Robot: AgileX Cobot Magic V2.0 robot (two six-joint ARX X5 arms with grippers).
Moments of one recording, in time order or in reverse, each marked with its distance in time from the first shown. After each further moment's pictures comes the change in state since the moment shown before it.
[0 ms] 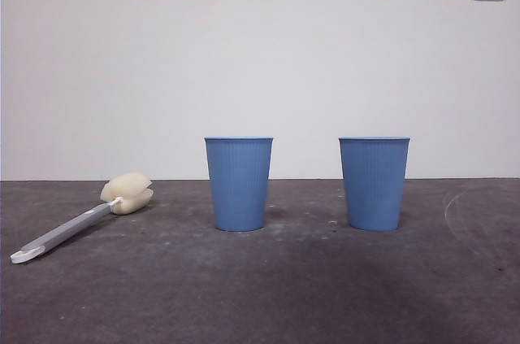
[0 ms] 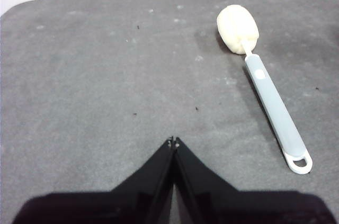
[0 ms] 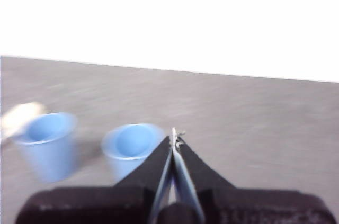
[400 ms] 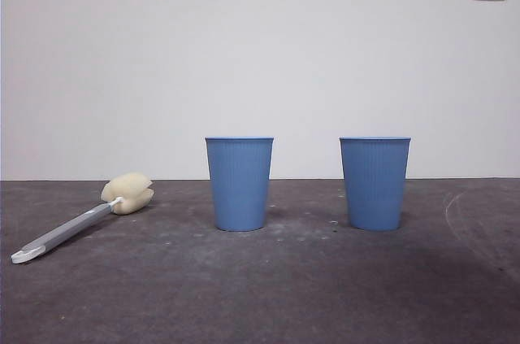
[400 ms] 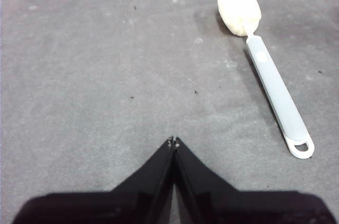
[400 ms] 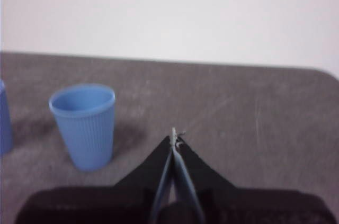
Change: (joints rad) left arm 0.000 0.059 0.000 0.004 0.000 0.000; right arm -0.079 -0.265 -0.411 0.193 0.013 -0.012
